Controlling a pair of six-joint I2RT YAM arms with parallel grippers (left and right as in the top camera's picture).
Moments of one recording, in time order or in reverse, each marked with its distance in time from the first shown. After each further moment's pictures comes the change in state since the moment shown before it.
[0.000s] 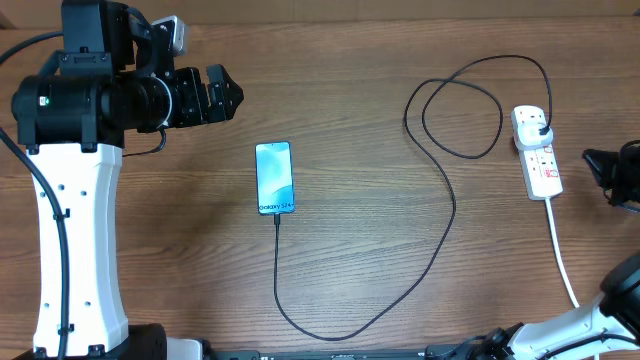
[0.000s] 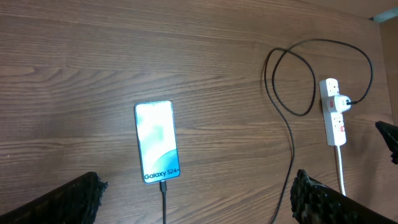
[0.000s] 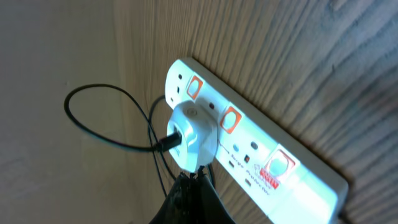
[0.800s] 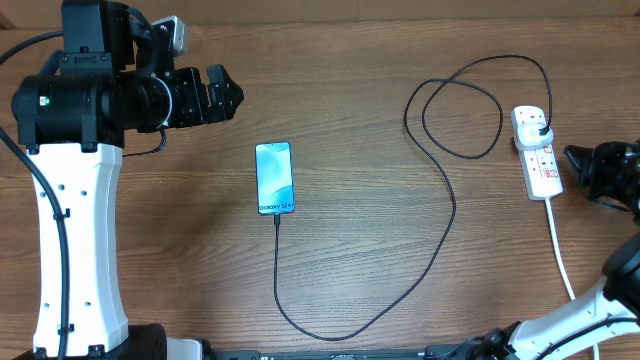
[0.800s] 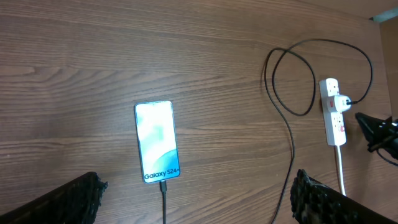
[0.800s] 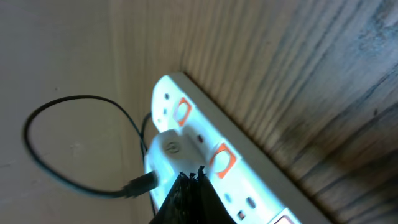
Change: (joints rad) left arm 0.000 0.000 0.000 0.000 0.000 0.000; right arm 0.063 0.106 -0.098 0.327 -0.005 0.105
